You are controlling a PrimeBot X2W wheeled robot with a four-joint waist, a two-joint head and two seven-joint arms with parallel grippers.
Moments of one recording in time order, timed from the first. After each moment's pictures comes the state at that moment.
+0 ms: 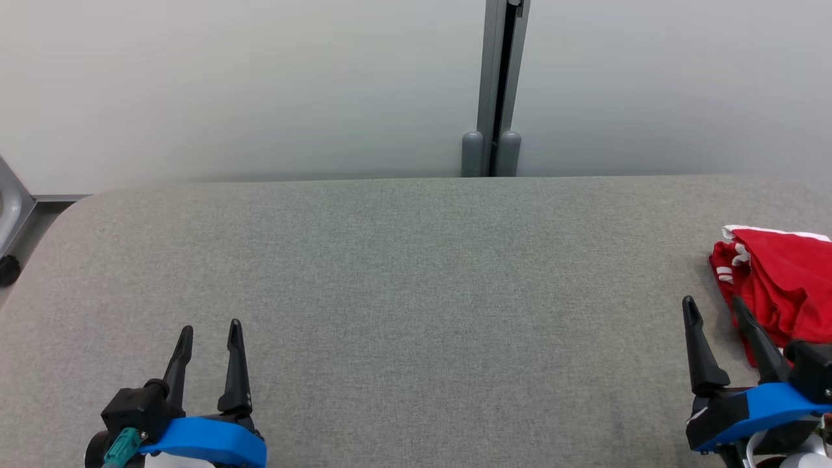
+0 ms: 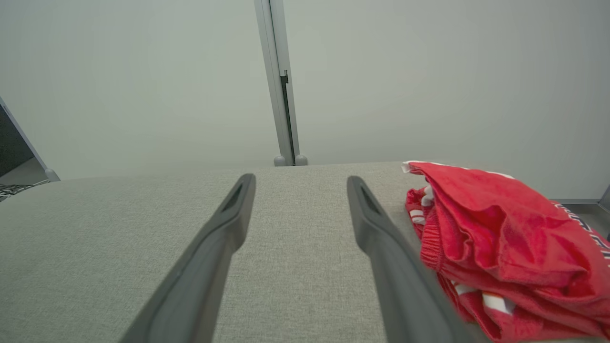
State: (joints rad) left arm -0.06 0.10 -0.05 0.35 -0.31 -0.11 -0.26; right arm -0.04 -0.12 -0.11 0.13 0.23 0.13 -0.06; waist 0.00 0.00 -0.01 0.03
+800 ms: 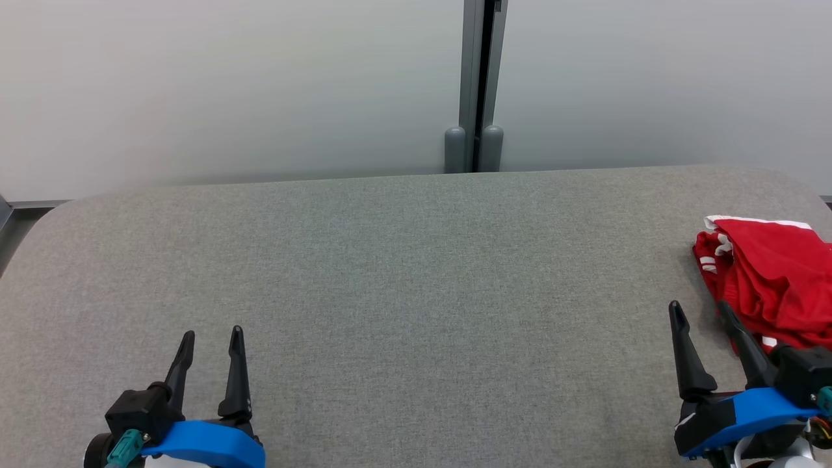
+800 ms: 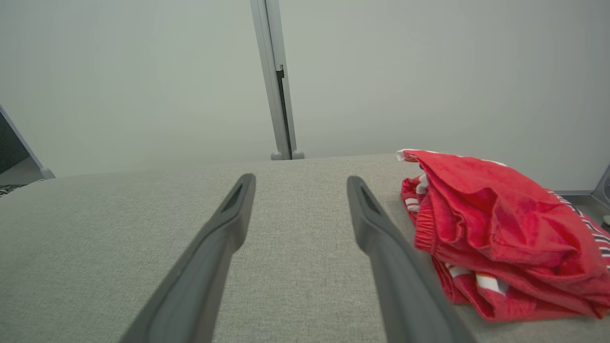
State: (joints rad) left arm -0.06 0.11 -0.05 0.38 -0.28 -0.12 -0.26; right arm -0.04 -0.11 -0.09 0.14 0.22 0.13 -0.08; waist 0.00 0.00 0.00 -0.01
